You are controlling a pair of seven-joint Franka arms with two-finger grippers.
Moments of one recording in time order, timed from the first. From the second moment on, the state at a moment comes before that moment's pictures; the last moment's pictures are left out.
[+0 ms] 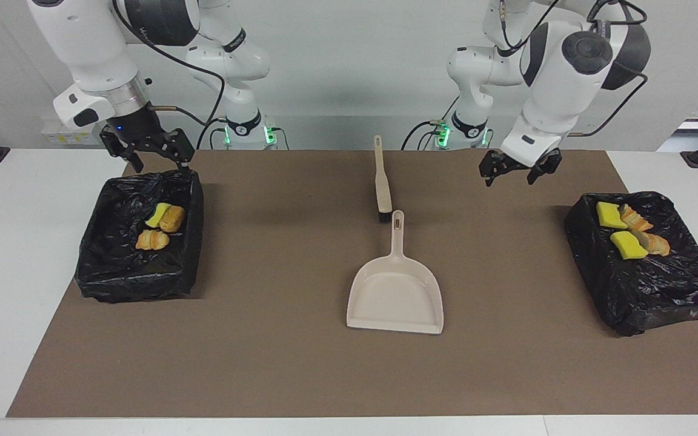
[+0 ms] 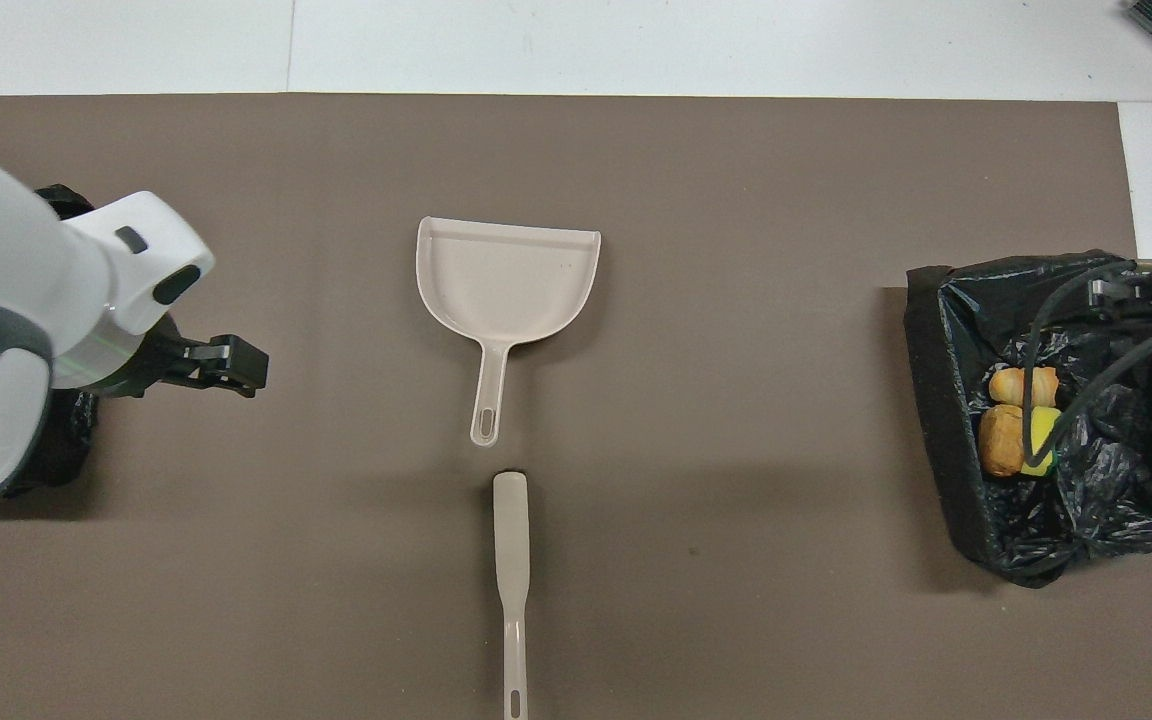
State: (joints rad) left arm -0.20 -0.04 -0.02 -1.75 0.03 1.60 -0.15; right arm 0.04 0.01 -0.05 -1.59 0.00 1.60 0.10
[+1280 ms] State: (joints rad) left arm -0.14 -0.03 0.08 -1.43 0.03 1.40 0.10; right arm 0.04 0.01 -0.05 -1.59 0.00 1.60 0.10
